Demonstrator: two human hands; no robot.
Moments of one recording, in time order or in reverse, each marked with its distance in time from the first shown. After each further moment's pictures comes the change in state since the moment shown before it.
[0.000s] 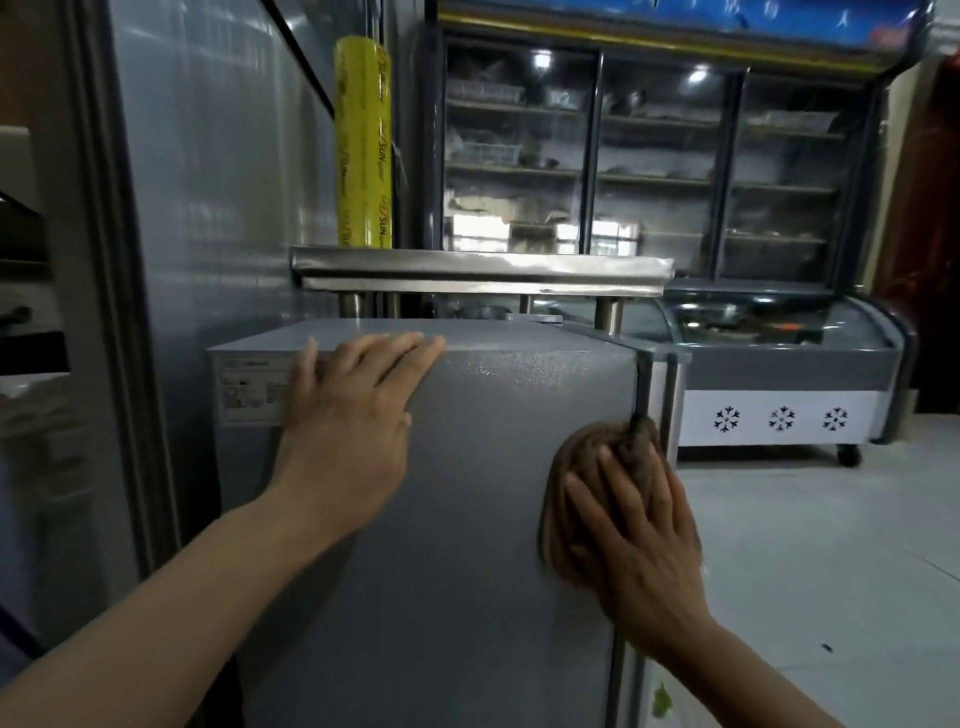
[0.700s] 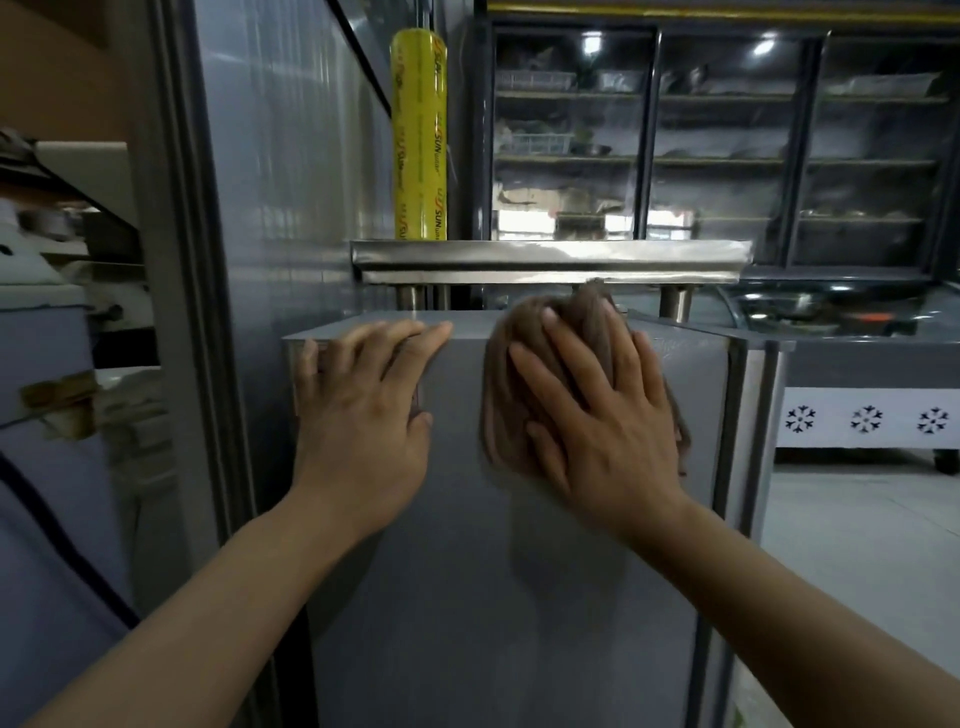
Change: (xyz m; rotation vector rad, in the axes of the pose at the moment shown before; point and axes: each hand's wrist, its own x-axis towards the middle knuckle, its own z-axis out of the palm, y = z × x) left_hand -0.015 -0.033 -0.004 -0.007 0.040 -0.087; right_hand 0.123 -0.051 -0.006 0.084 0.122 -0.072
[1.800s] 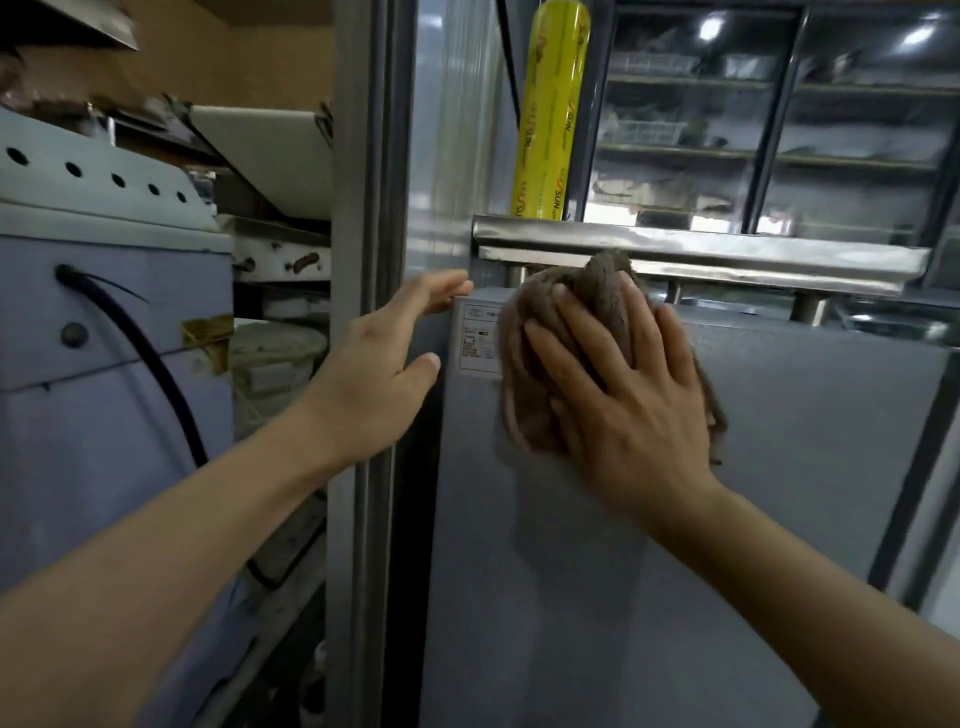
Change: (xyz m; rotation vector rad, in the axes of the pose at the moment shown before) left_hand -0.017 -0.089 -0.040 -0.521 -0.081 -0.087; right_hand 0.042 -0.081 0.018 0.042 0.067 -0.128
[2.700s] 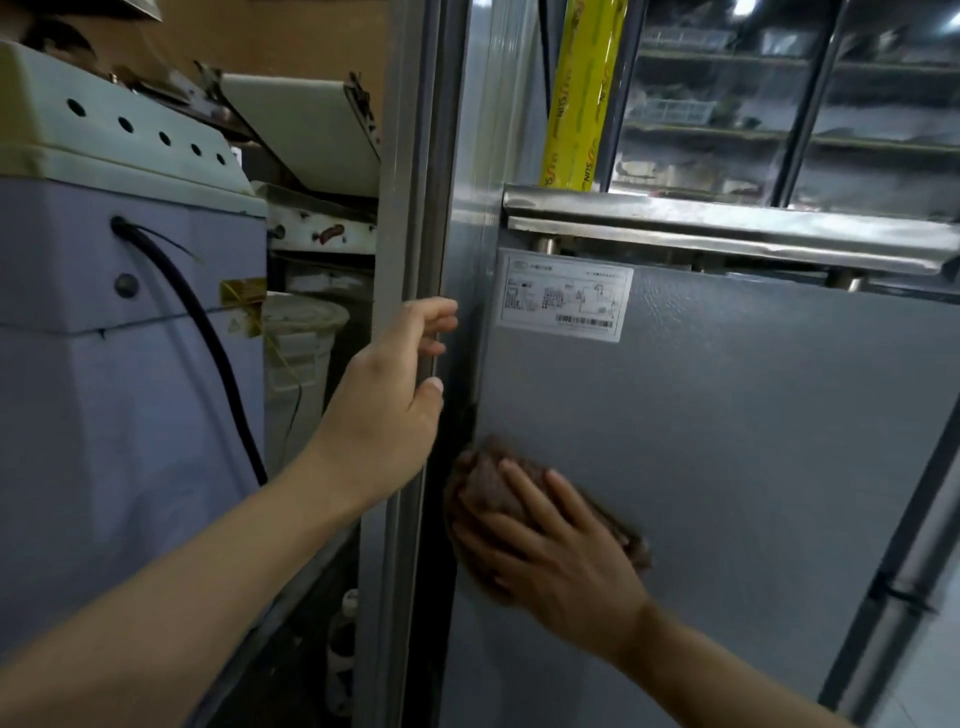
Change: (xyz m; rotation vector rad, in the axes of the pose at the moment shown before) left_hand -0.061 -0.007 0.011 -0.003 0.133 -0.138; right_hand -0.109 -0.092 0.026 -0.028 -0.368 -0.454
